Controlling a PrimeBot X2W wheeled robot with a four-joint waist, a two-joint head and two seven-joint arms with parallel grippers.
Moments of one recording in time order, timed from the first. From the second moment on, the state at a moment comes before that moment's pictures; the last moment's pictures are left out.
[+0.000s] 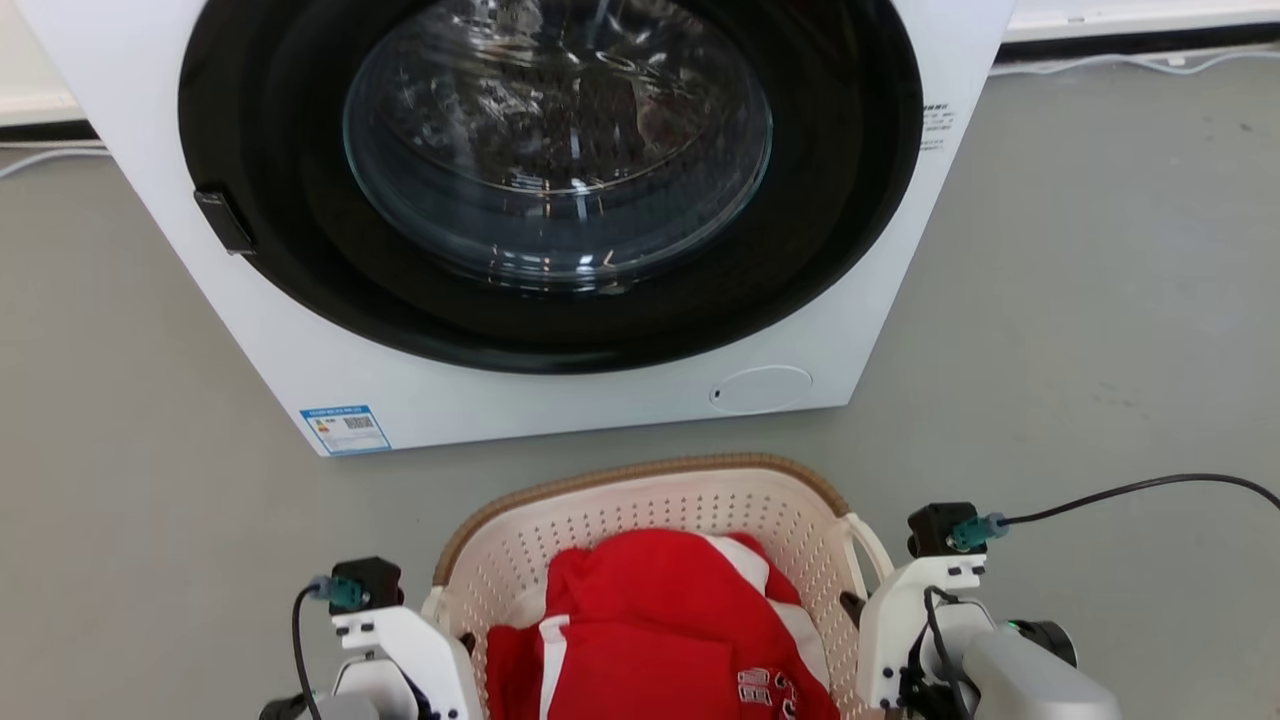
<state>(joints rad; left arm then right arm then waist) -0.52 0.10 -0.75 1.23 -0.99 -0.12 -0.03 -0.61 -0.04 0.75 1.28 0.86 0.13 0.07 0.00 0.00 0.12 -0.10</state>
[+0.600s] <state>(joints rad) -0.60 0.10 -0.77 1.26 -0.99 -0.12 -0.12 -0.66 -0.05 0.78 1.27 0.90 0.13 0.00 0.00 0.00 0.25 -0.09</state>
